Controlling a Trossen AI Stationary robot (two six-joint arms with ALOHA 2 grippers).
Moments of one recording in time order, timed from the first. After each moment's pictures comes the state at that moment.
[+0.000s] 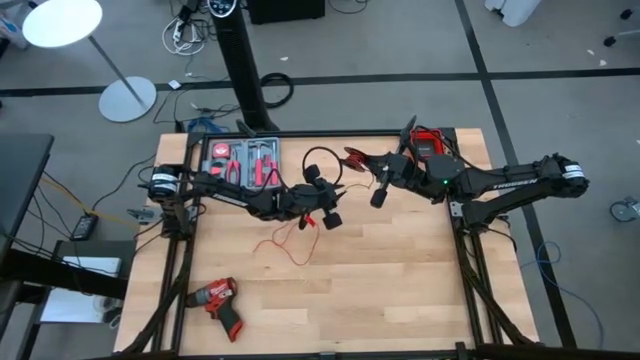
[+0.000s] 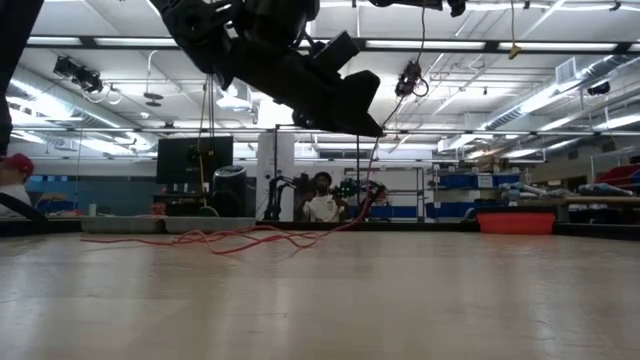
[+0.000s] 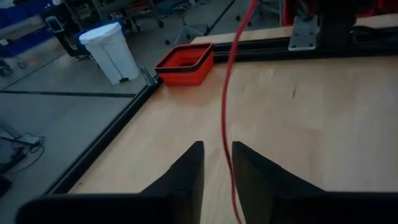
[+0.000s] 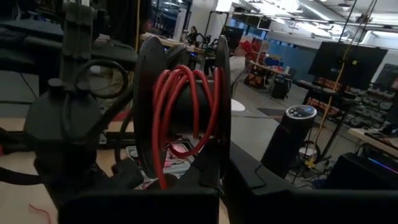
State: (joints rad) left arm 0.02 1.83 1.04 0.47 -0.48 0.09; right arm 0.06 1.06 0.83 0.26 0.53 -0.27
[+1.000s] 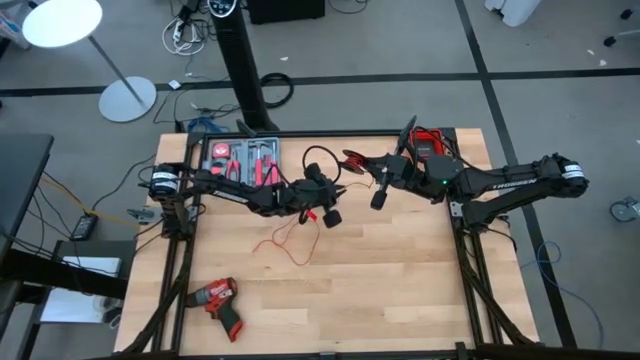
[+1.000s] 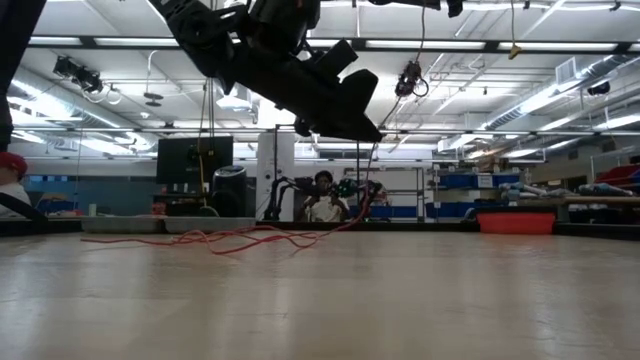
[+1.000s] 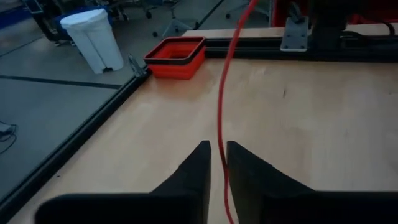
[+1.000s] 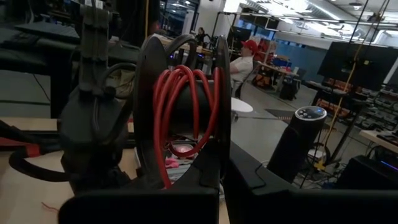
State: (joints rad) left arm 0.05 1.83 1.04 0.45 -0.38 0.02; right arm 0.06 1.06 0.83 0.26 0.50 -0.26
